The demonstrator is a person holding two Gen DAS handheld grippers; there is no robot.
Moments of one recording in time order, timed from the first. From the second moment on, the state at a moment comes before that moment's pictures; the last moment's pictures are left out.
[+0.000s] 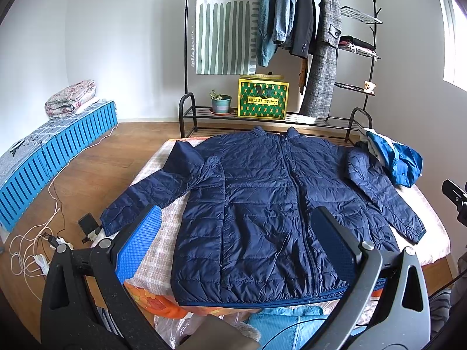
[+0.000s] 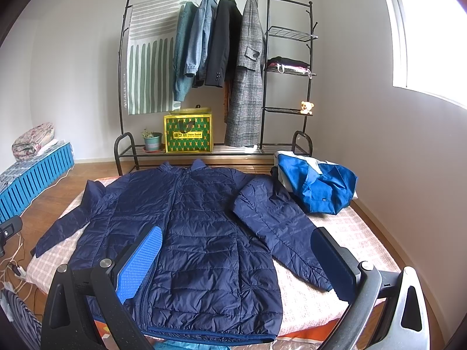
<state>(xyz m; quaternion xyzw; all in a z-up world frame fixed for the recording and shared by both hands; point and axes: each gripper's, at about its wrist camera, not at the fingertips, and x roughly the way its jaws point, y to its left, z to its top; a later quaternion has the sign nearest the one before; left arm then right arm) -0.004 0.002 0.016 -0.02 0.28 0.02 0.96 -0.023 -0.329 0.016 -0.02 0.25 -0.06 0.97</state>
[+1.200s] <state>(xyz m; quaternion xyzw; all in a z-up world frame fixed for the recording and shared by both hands) 0.028 0.082 -0.010 -0.05 0.31 0.05 0.95 0.060 -0.214 -0.018 -0.08 0.26 0.09 0.96</state>
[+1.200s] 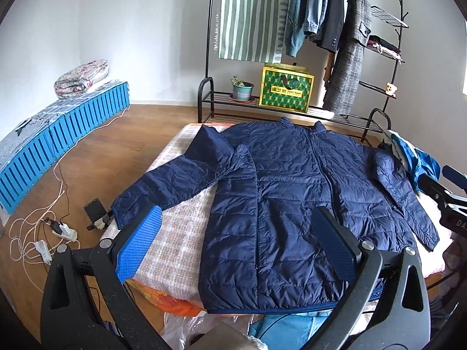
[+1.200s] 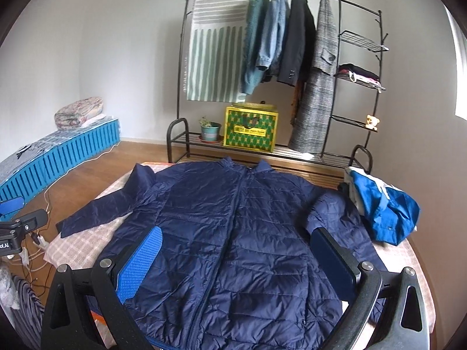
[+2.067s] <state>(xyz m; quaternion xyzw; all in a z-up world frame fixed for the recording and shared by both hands) -0.029 0.213 -0.053 -0.11 0.32 0.18 0.92 0.176 0.111 -0.153 -0.28 0.36 0.44 0.78</state>
